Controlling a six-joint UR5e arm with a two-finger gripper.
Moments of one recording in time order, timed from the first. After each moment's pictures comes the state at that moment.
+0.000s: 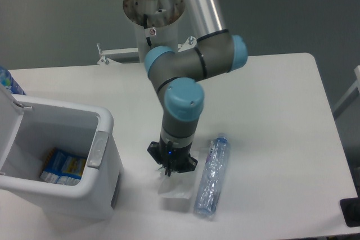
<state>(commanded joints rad) 2.39 -2.04 -1.57 -0.92 1.15 0.68</state>
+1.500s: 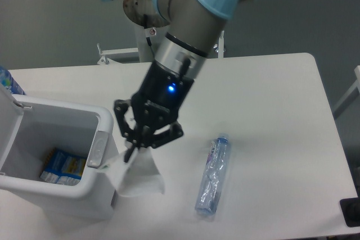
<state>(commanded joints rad) 2.34 -1.82 -1.38 -0.92 0.82 0.19</state>
